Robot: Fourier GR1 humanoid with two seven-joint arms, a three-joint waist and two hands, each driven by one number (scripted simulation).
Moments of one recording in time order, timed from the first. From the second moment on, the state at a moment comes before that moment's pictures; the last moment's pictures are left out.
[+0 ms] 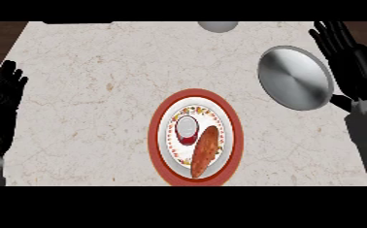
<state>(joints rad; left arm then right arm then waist) -0.03 0.59 -0.04 -1.63 0.30 0.34 0.05 -0.43 -0.48 -0.04 -1.33 -0.35 0.13 -0.06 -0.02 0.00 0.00</state>
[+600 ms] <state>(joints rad) -0.12 0.48 -0.11 -1.55 0.29 0.30 0.03 -0.09 -0.27 0.23 -1.46 -0.08 -0.05 -0.22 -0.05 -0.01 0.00</state>
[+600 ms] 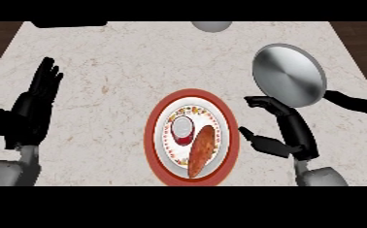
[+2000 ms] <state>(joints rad) -0.27 0.37 -0.10 -1.39 0.22 0.22 0.01 -0.24 -0.65 0.21 -2.22 0.02 0.18 0.73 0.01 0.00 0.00</state>
